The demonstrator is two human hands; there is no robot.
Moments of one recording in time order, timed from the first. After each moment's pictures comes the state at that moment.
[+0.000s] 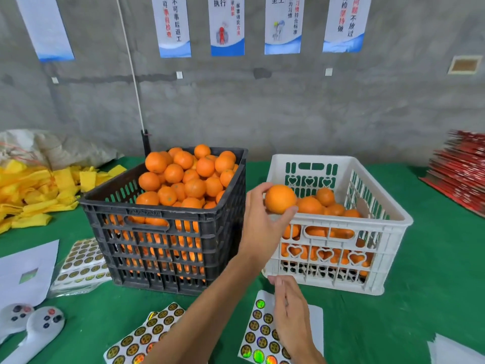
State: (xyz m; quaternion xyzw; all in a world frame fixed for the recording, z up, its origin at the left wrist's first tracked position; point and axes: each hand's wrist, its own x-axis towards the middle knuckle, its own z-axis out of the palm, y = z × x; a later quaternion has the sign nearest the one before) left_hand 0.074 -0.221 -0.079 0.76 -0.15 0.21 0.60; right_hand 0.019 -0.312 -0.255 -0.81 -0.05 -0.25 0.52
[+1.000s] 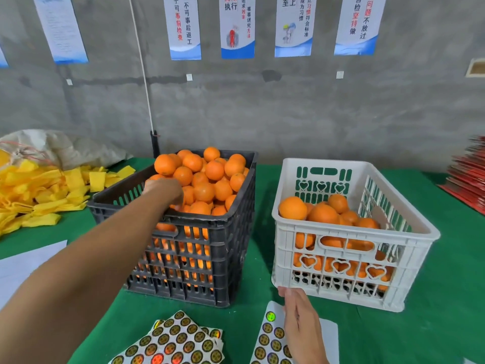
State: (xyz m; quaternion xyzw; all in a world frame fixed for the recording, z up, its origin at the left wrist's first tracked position) left_hand 0.218 0.007 -0.011 0.97 0.20 -0.08 -0.10; right_hand 0.028 -0.311 -0.260 -0.82 -0.03 -0.19 0.53
